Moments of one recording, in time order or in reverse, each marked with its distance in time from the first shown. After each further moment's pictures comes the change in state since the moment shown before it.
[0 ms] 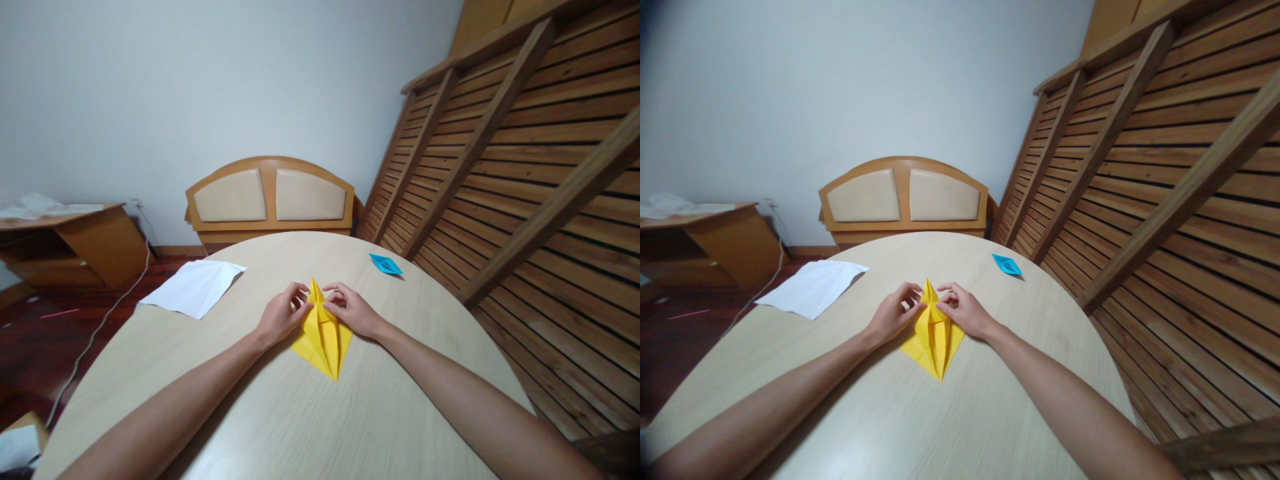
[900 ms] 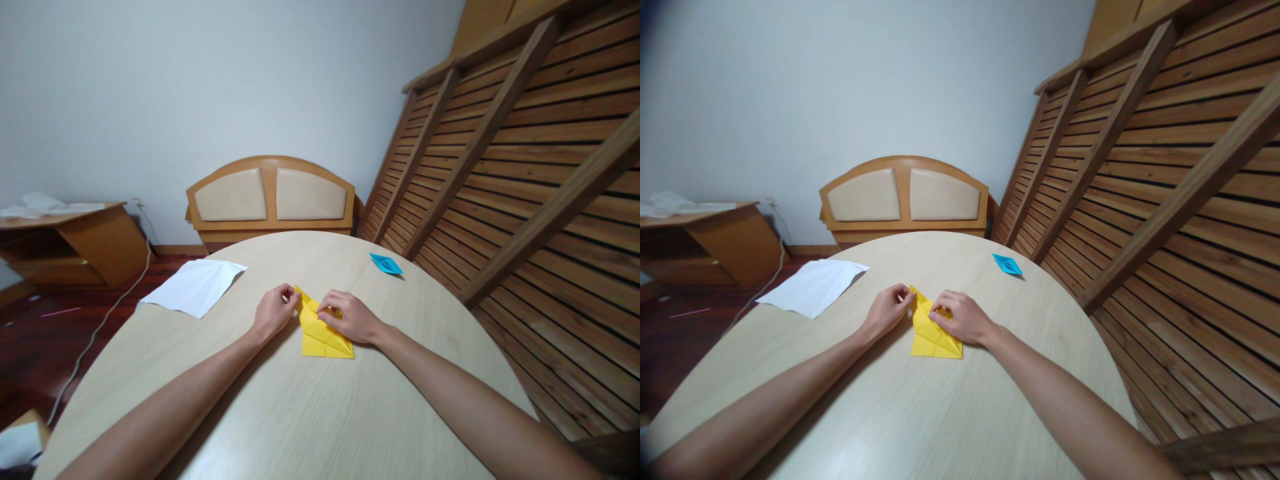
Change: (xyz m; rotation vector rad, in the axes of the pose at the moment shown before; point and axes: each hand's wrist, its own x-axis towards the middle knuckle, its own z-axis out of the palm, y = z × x) left_hand 0.008 -0.014 -0.004 0.181 0.127 -0.252; right_hand -0.005 -0.020 -0.001 -0.552 -0.098 -0.306
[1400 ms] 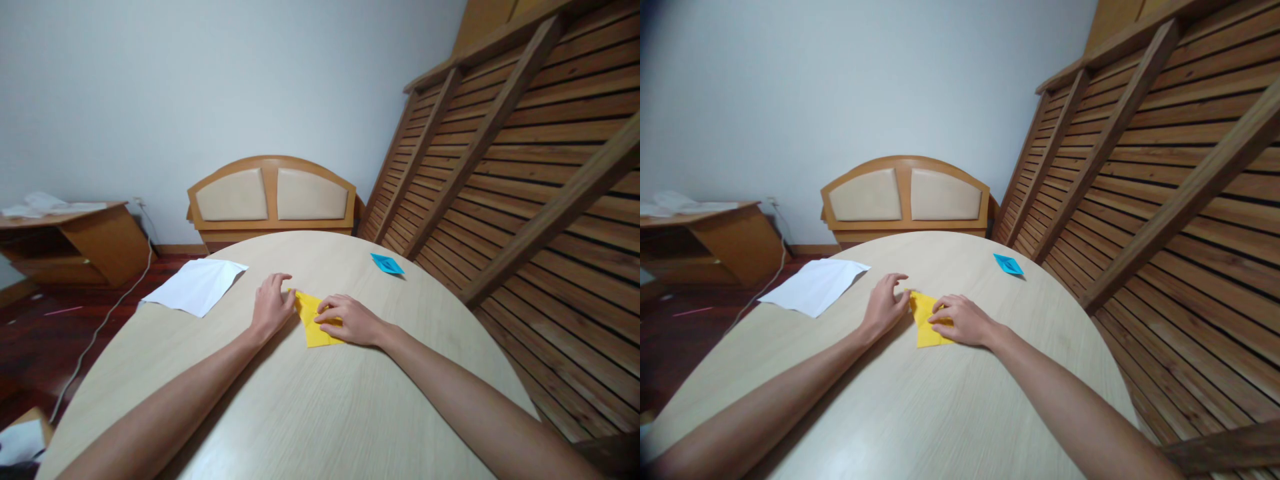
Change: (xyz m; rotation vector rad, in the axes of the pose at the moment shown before) left_hand -0.001 0.000 -0.006 0.155 0.162 0.144; right_hand -0.003 0.012 0.003 -0.087 -0.137 -0.138
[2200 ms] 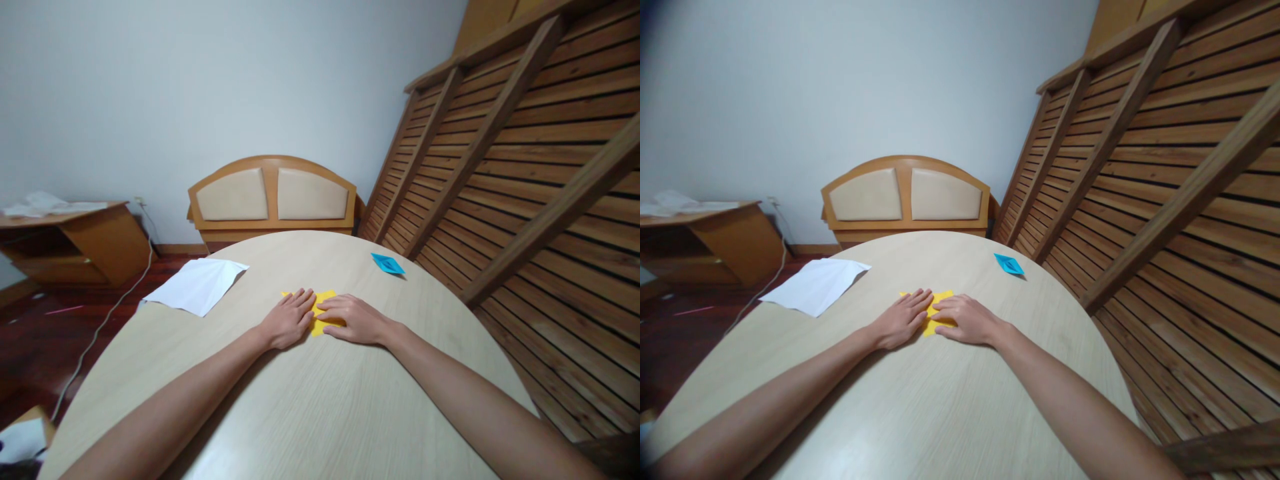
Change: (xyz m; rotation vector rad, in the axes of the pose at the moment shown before) left_hand -0.013 0.004 0.005 0.126 -0.639 0.281; right_hand -0.003 0.002 -0.006 -0.031 -0.058 -0.066
